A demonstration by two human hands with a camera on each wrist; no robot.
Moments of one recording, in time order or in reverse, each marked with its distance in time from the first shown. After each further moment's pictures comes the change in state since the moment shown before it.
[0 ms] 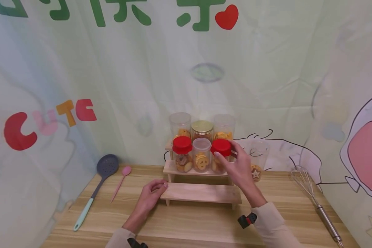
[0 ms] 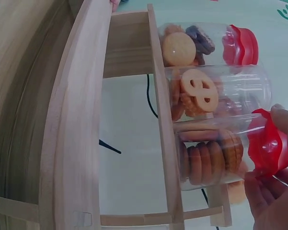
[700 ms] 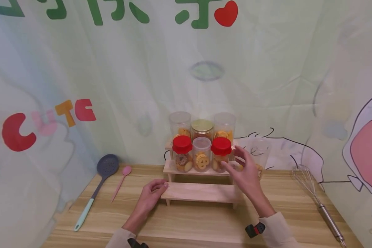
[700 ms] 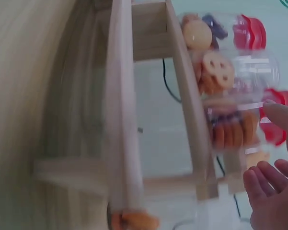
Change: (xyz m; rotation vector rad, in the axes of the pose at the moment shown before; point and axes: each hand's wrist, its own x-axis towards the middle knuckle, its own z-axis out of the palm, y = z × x) left_hand -0.001 0.002 -0.001 0.018 0.001 -0.004; right_hand -0.019 0.029 -0.011 0.024 0.005 0.024
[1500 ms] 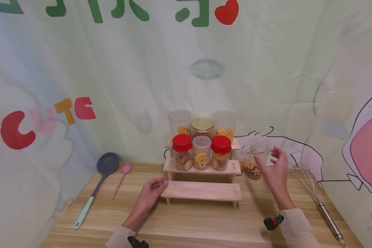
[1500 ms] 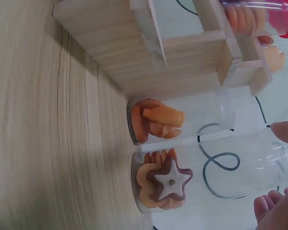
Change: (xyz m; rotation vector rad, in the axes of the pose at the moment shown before) left_hand 0.000 0.001 0.000 -0.039 -0.005 0.008; right_hand 0.016 0.056 -0.061 -0.079 0.265 0.243
